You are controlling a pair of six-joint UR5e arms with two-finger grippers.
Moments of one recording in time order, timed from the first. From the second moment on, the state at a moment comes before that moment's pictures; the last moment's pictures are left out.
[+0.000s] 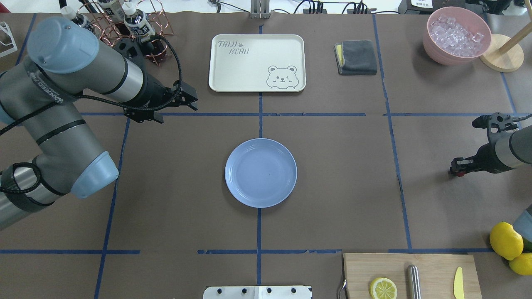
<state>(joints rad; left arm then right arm) -0.77 -2.06 -1.80 -1.85 -2.08 -1.40 0.85 -1.71 1.71 -0.93 2.07 0.90</state>
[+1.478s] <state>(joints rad) -1.11 -1.74 -1.87 -1.75 -2.08 -0.64 0.61 -1.02 1.74 -1.33 2.00 1.22</state>
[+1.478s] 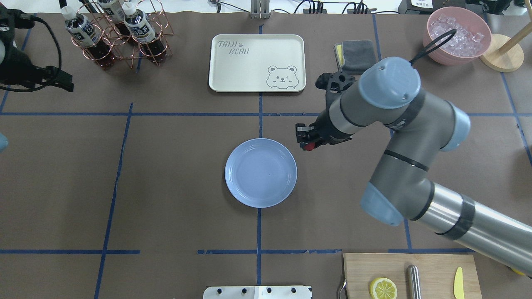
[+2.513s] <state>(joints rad) -1.24 -1.65 -1.85 -1.75 -2.08 -0.36 0.45 -0.83 1.48 -1.33 1.84 1.27</state>
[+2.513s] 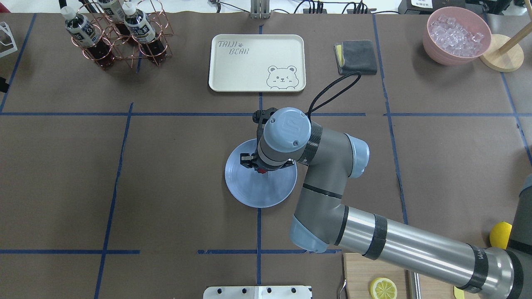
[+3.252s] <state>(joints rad) -1.24 -1.66 -1.84 -1.75 -2.08 -0.36 0.46 -0.81 1.50 -1.33 1.84 1.30</state>
